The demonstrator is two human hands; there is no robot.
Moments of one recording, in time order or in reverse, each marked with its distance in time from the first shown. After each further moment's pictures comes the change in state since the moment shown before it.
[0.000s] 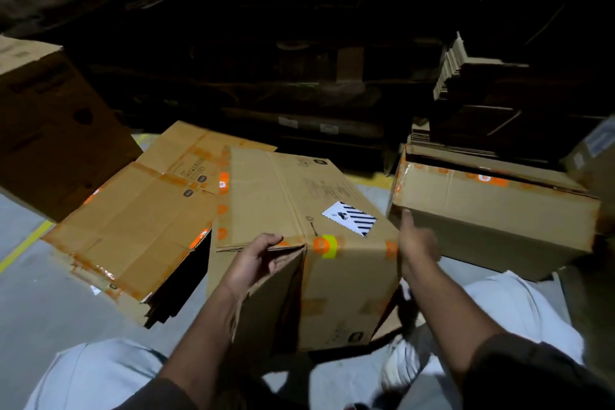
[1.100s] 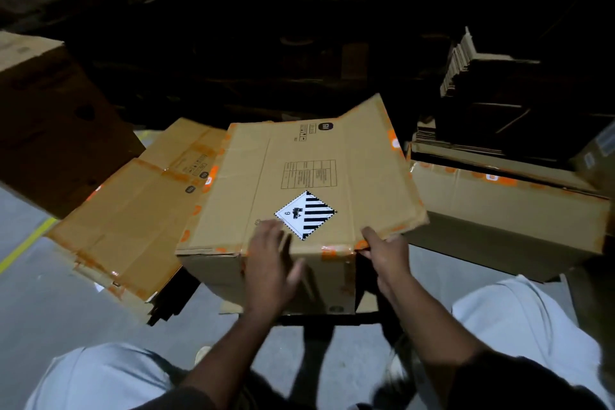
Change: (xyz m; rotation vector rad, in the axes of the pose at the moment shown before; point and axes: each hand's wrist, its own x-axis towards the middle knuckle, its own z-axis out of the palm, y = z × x) left_hand 0.021 -0.050 -0.004 1.368 0.477 0.864; right_hand -0.069 -0.009 0.028 0.453 -0.302 -0.117
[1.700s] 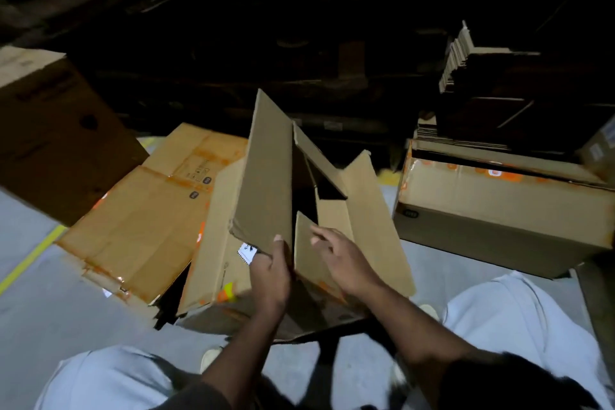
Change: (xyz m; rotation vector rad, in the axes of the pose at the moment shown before) left_hand 0.006 0.032 0.003 -0.540 0.154 -0.620; right_hand -0.013 0.017 0.027 -0.772 -0.613 -0.466
